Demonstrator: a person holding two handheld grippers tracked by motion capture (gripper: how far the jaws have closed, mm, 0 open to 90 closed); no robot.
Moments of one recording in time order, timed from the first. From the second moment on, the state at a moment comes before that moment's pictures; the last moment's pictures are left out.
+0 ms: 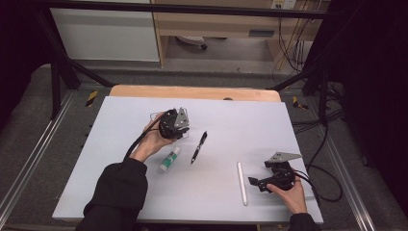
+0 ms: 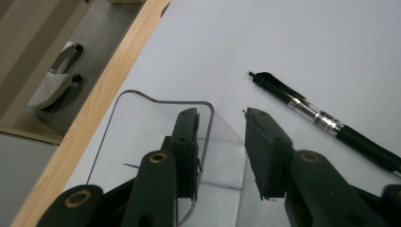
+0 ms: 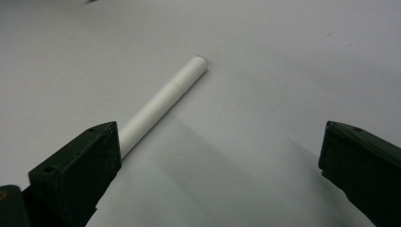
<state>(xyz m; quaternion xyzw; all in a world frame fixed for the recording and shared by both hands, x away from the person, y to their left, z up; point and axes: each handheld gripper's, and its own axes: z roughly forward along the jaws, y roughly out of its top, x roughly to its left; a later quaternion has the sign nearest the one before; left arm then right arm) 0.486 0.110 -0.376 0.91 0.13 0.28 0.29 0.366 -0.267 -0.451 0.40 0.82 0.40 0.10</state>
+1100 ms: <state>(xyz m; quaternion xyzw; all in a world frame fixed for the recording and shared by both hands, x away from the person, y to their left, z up) 0.480 0.118 -0.369 0.94 0.05 0.21 0.28 0.366 -0.267 -0.451 0.40 0.82 0.40 0.10</state>
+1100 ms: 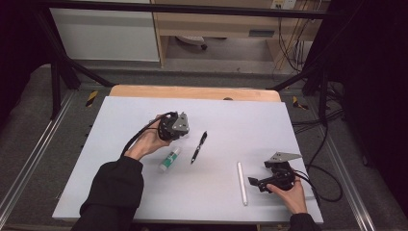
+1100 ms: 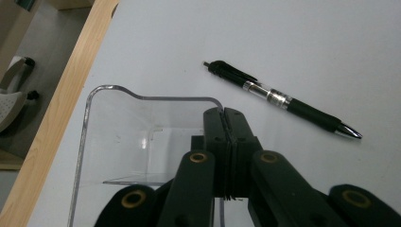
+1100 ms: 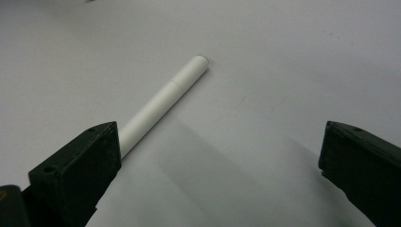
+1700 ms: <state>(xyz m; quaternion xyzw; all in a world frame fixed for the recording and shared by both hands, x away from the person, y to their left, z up) 0.467 0.123 -0.367 0.95 -0.02 0.18 0.26 0.366 -0.267 -0.451 0.40 0.82 0.39 0.10</state>
